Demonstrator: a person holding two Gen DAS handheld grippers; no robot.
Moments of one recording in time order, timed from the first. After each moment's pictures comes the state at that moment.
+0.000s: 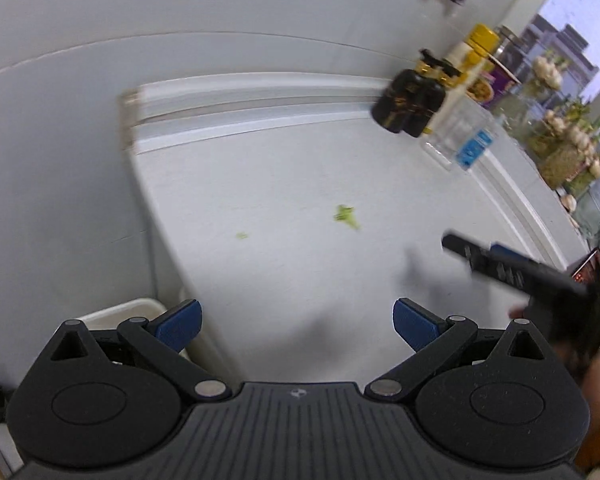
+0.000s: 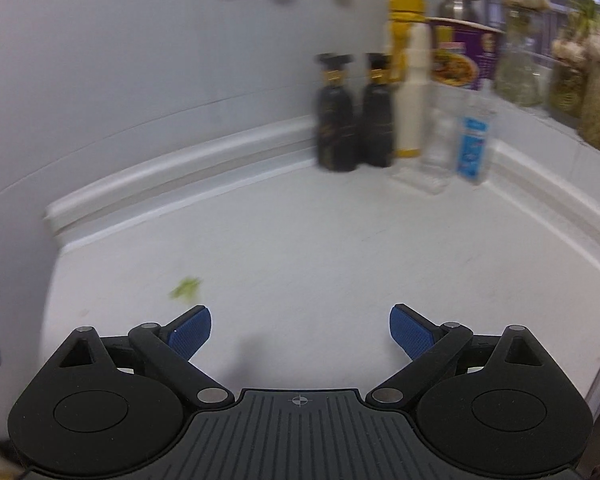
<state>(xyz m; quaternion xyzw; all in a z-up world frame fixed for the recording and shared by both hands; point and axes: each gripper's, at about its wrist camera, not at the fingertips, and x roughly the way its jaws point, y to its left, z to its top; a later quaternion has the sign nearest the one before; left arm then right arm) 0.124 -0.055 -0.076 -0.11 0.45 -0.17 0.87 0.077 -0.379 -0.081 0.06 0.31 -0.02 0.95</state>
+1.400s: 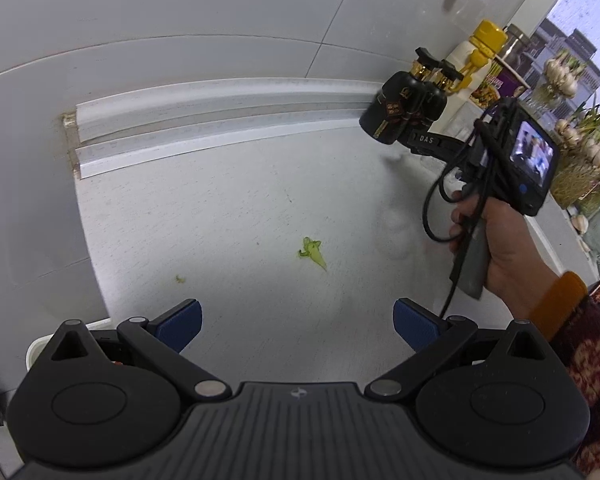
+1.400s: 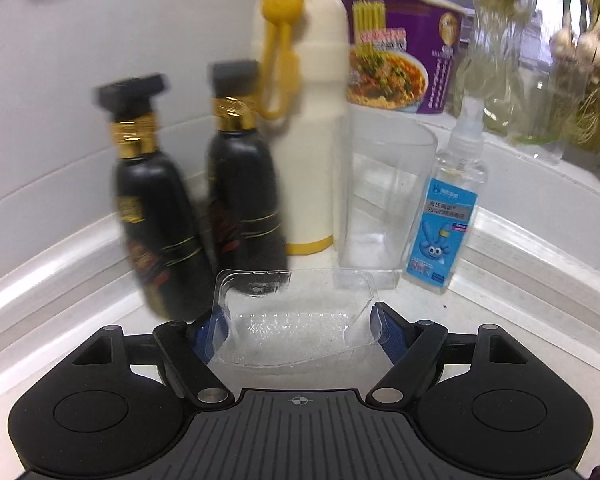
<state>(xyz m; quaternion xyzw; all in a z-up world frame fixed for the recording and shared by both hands) 0.148 -0.087 -0.075 -0.12 0.46 -0.15 0.87 0.247 -0.408 -0.102 0.06 0.29 -0.15 0.94</state>
